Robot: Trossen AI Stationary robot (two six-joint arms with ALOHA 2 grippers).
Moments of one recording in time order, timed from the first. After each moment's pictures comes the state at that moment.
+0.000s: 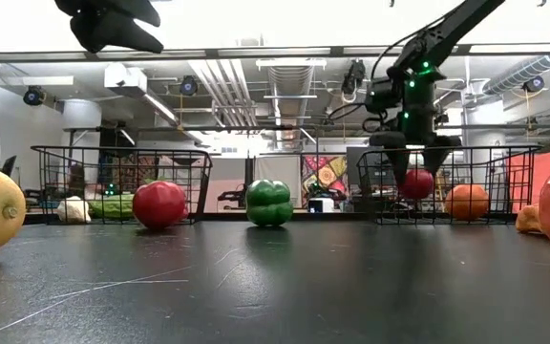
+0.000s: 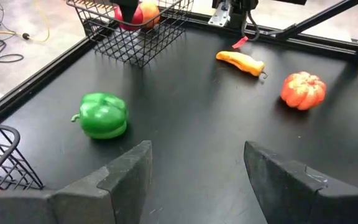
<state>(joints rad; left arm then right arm) -0.49 1.05 0.82 -0.42 -0.70 -0.54 -0.85 1.65 1.19 -0.92 0.07 0.34</state>
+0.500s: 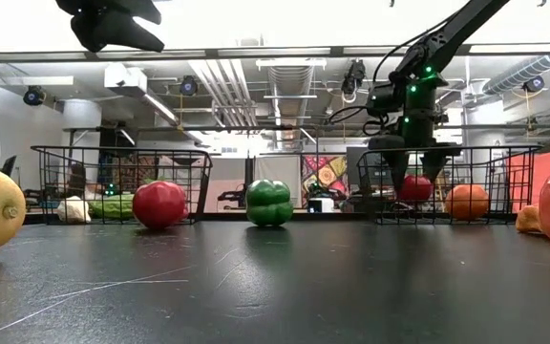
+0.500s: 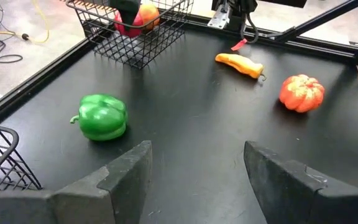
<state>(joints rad) -0.49 1.05 0.82 -0.41 -0.70 -0.54 -0.86 1.65 1.15 -0.86 0.02 0.33</state>
